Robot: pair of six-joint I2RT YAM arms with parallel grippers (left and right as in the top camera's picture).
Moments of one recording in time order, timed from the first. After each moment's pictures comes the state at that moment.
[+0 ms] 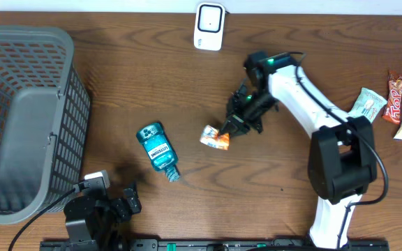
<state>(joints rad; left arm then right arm) 0.12 0.02 0.31 -1.02 0.13 -0.20 0.34 2.05 1.61 -1.38 -0.81 0.50</state>
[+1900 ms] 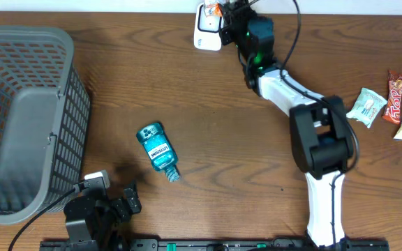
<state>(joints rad) 0.12 0.02 0.31 -1.03 0.13 -0.20 0.33 2.32 1.63 0.68 -0.10 -0.11</state>
